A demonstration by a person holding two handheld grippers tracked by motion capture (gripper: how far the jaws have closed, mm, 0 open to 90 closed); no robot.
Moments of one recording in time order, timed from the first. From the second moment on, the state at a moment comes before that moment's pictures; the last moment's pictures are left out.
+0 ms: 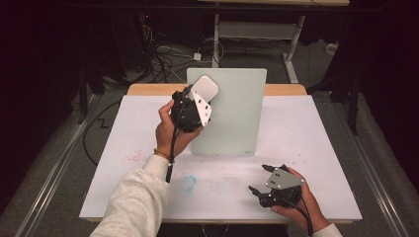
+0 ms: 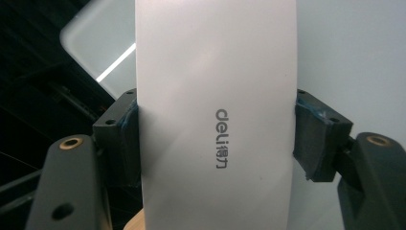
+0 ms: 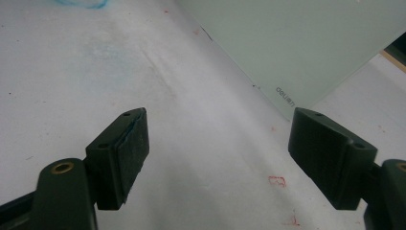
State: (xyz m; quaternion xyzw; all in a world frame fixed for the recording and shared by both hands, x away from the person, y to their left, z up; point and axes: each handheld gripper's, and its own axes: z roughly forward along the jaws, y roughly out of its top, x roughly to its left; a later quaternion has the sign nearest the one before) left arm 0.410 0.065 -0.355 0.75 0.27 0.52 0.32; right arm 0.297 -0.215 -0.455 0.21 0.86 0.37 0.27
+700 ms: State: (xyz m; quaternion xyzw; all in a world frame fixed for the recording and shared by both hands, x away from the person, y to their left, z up) left arm 0.418 0.059 -0.329 0.75 0.28 0.48 0.34; right arm 0.297 -0.214 -0.456 0.21 0.86 0.37 0.27
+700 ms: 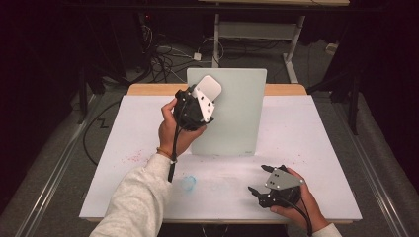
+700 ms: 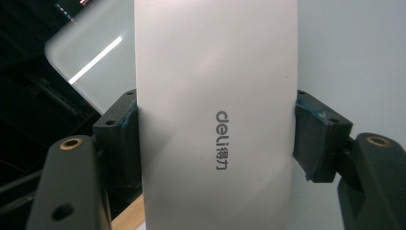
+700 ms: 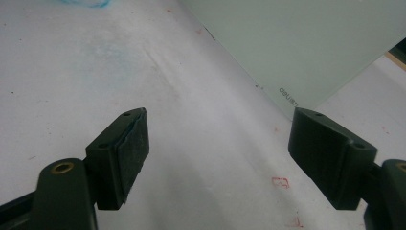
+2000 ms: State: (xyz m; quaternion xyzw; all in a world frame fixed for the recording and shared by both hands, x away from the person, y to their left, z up) left arm 0.365 0.085 -0.393 0.80 0.24 0.41 0.35; right arm 0.299 -0.216 -0.450 0.22 0.85 0.38 0.28
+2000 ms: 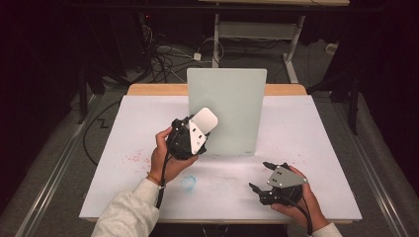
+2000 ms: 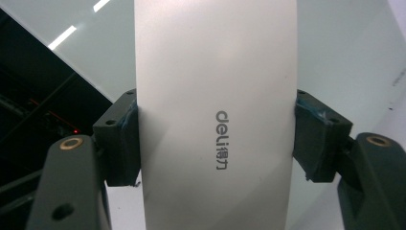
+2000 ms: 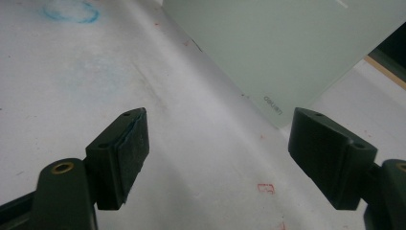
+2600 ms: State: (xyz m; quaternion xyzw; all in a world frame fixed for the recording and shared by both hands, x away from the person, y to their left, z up) left arm 0.331 0.104 -0.401 0.89 0.14 0.25 0.35; right arm 0.296 -0.218 -0.450 0.22 0.85 0.38 0.28
